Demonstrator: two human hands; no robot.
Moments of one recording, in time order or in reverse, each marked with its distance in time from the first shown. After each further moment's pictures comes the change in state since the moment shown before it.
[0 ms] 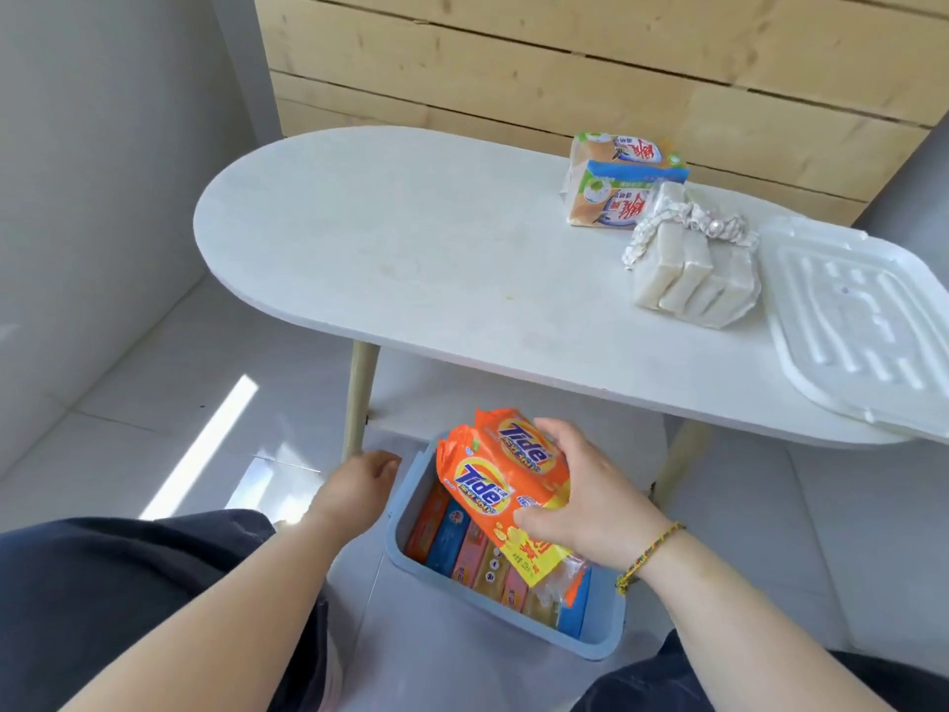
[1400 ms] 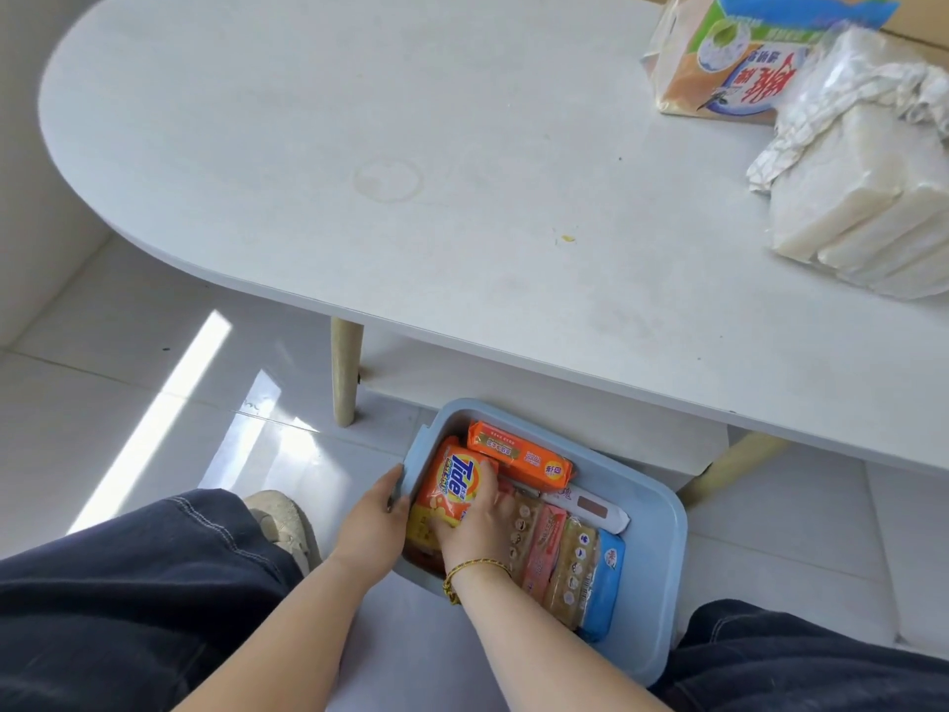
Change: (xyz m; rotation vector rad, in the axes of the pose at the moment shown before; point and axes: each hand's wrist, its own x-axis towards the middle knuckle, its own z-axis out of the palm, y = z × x) left_hand 0.042 -0.046 0.077 -0.318 -0.079 -0.272; right_hand 0.110 0.061 0.182 0.169 0.108 0.497
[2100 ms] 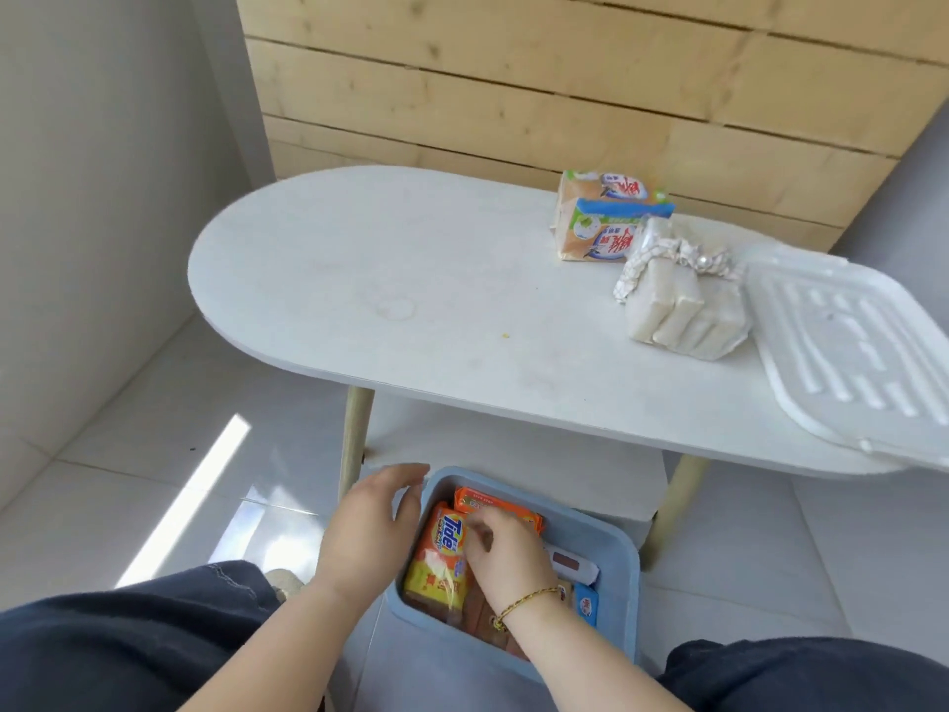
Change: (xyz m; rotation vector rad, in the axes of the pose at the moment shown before) left_hand -0.099 0.076 -0.054 0.176 0.315 0.599; right_hand -0.081 -0.035 -0.095 -0.191 0.091 -0.423
